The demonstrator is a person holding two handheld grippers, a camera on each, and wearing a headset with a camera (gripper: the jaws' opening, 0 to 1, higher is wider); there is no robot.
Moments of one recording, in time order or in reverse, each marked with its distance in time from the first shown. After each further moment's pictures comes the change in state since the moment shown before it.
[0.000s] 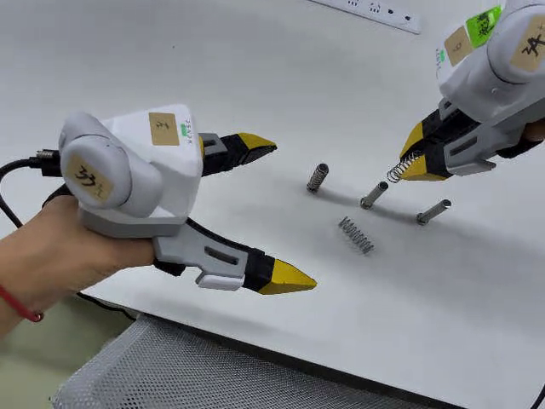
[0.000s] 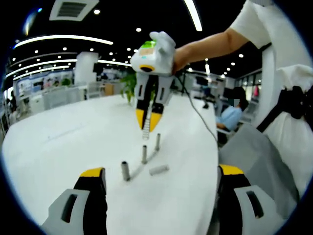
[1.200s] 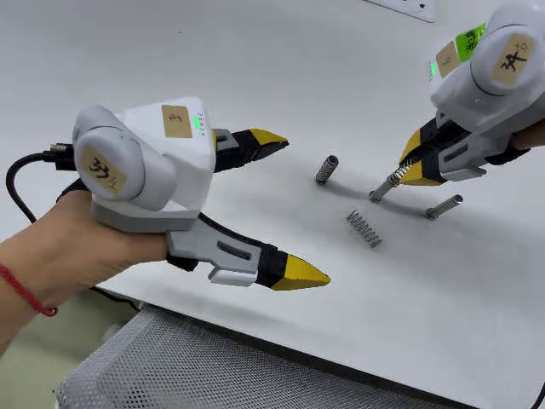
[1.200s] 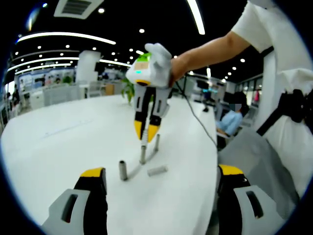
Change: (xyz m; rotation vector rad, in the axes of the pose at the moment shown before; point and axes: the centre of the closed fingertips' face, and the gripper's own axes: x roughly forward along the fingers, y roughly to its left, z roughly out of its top) left arm 0.003 0.000 -0.003 -0.038 -0.021 -0.004; right arm 0.026 0.001 -0.006 0.030 0.018 0.032
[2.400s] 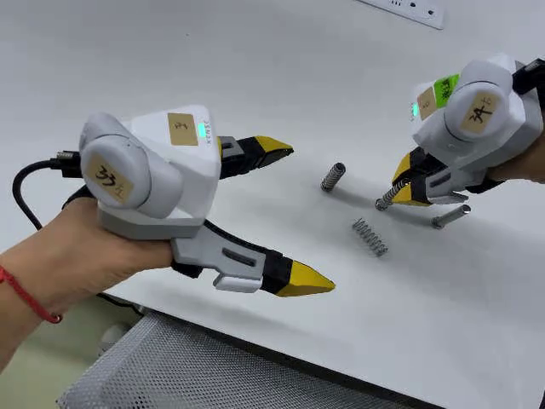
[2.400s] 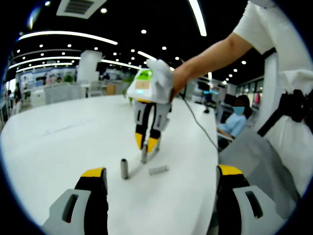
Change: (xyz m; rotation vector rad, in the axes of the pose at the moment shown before) left arm -0.002 0.004 -0.004 -0.015 -0.010 0.005; right arm 0.036 -0.002 -0.007 -0.022 0.028 -0.014
